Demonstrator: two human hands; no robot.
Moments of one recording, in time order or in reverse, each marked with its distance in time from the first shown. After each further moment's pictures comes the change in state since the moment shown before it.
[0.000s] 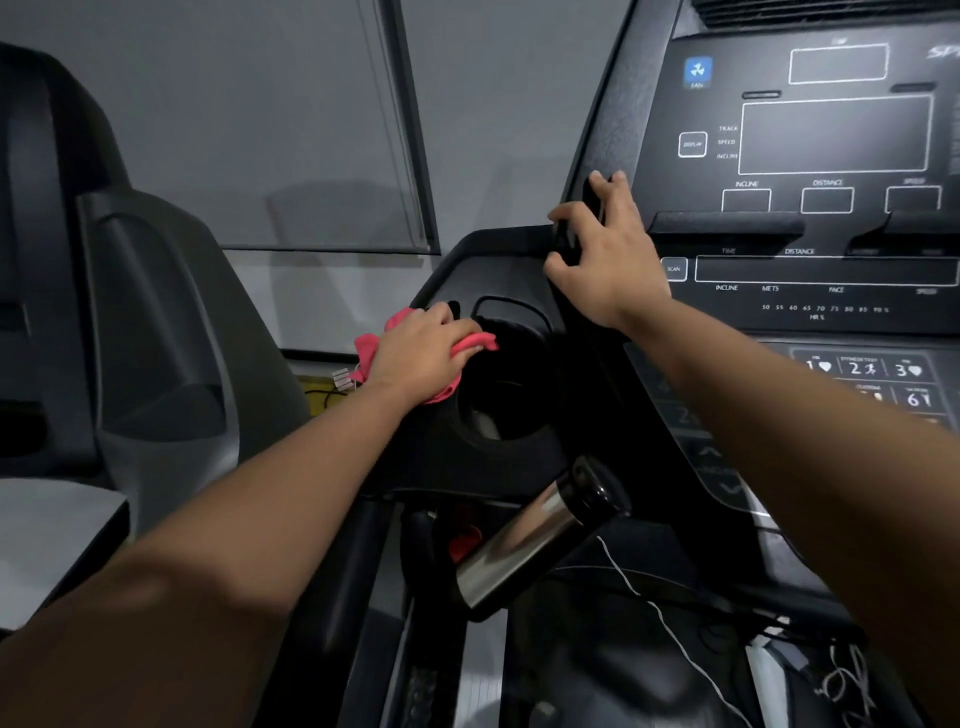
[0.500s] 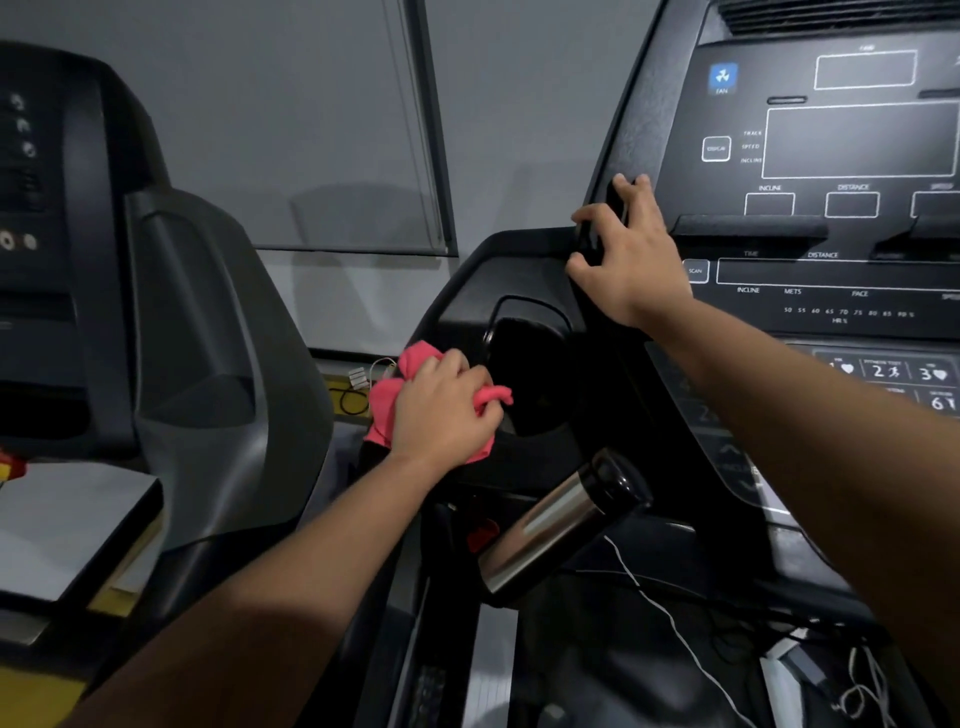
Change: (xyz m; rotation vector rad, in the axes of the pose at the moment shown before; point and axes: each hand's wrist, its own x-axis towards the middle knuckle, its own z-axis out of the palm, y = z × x) left_hand -0.066 0.037 0.004 -0.078 0.159 -0.158; right_hand -0.001 -0.001 -0.002 -0.007 -0.014 0.011
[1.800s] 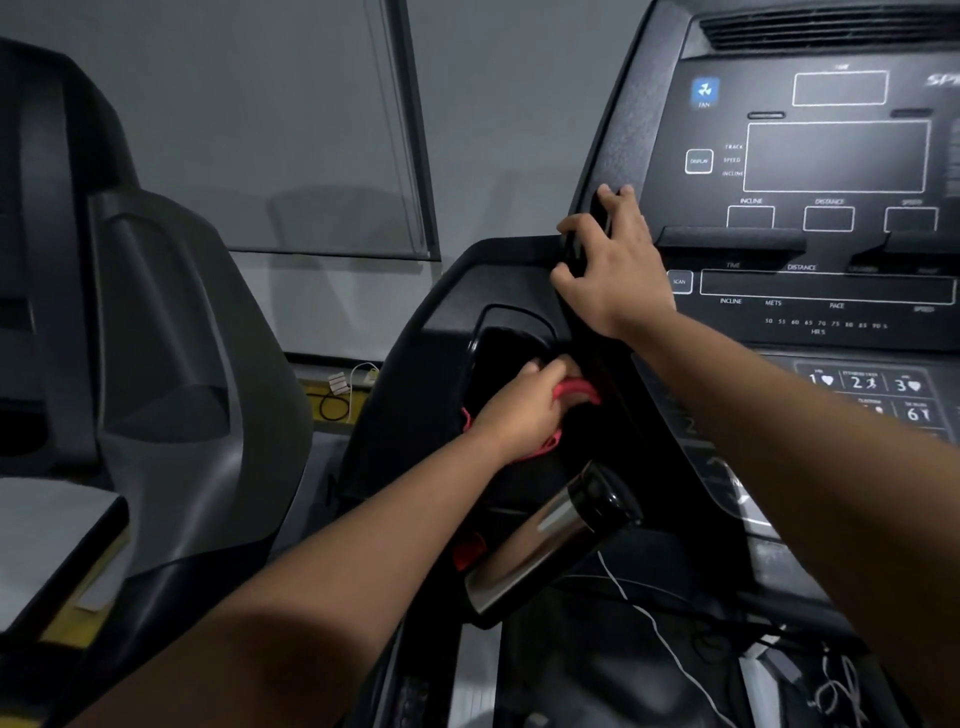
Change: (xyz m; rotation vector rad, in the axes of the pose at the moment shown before) left_hand 0.039 0.071 0.017 -0.601 -0.444 -0.021; right_hand -0.001 -0.008 0.000 -0.044 0.023 -0.006
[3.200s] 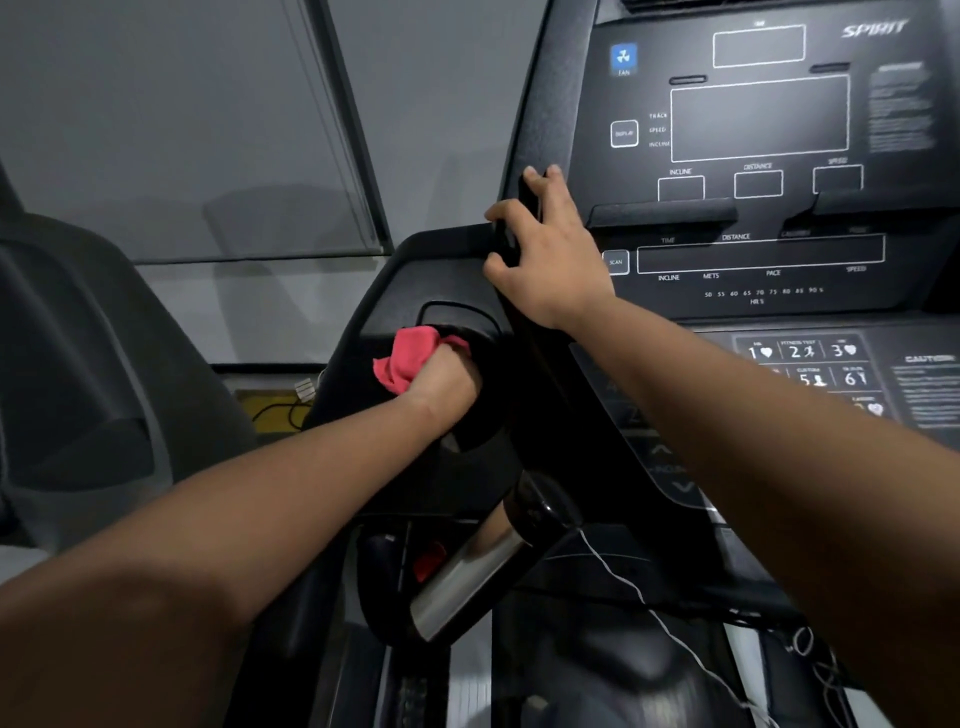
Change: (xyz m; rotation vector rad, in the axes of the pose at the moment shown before) left_hand 0.047 -0.016 -0.014 1.258 -0.185 0.161; right_hand 0.001 0.008 0.001 0.057 0.004 -0.005
